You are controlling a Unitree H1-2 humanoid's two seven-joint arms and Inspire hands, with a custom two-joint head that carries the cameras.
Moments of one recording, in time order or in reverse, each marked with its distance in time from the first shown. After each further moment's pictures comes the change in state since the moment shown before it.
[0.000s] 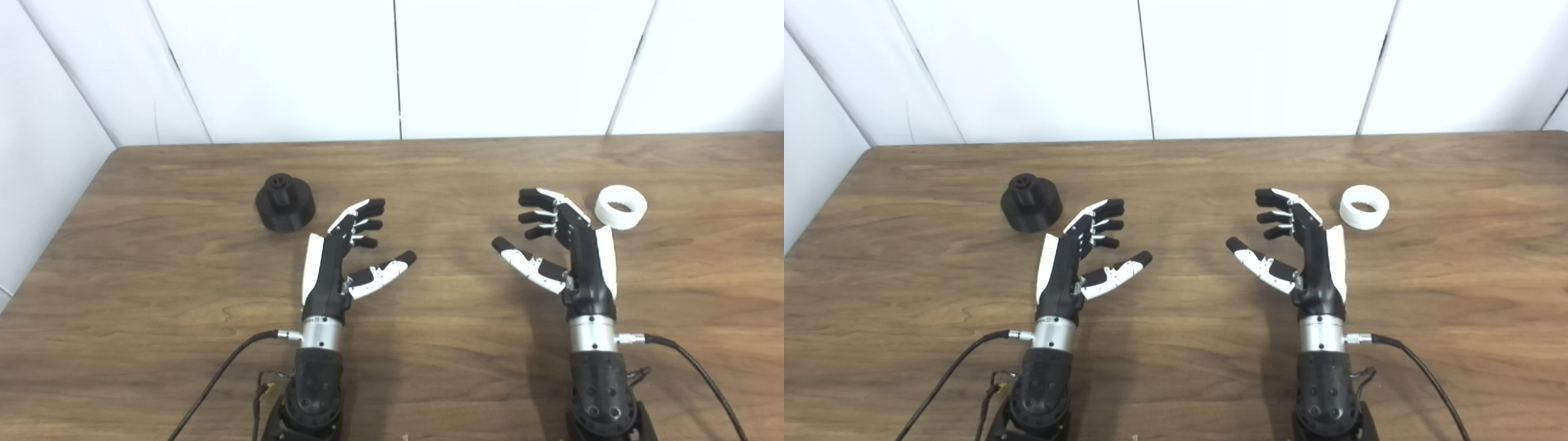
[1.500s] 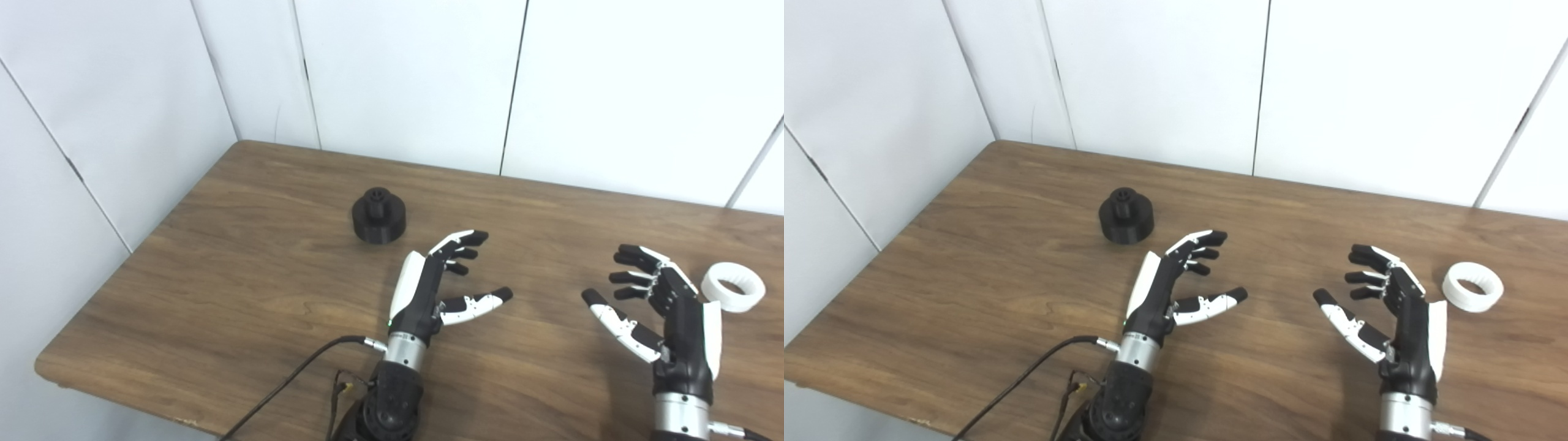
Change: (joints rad) left arm -0.014 -0.019 -0.045 0.030 0.125 0.006 0.053; right arm -0.007 -0.019 -0.016 0.025 0.062 -0.048 0.017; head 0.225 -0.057
